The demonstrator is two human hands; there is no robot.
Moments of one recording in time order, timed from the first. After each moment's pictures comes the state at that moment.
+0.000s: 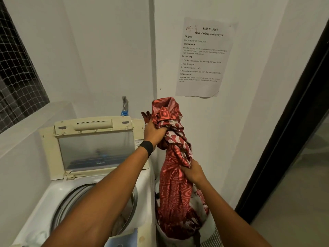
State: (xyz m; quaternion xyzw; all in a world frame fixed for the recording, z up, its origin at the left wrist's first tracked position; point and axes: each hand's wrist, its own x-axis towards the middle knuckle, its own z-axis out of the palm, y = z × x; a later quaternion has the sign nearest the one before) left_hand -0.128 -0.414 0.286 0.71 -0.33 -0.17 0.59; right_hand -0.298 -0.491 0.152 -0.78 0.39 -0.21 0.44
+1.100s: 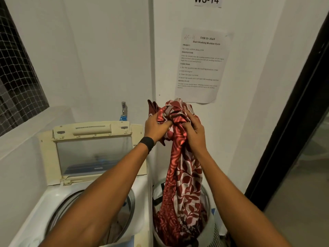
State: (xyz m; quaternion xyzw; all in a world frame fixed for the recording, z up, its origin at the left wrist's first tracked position) left_hand -0.136 -0.419 0.330 0.70 -0.39 -0.10 0.59; right_hand -0.277 -0.490 0.310 -0.69 0.18 -0.49 0.50
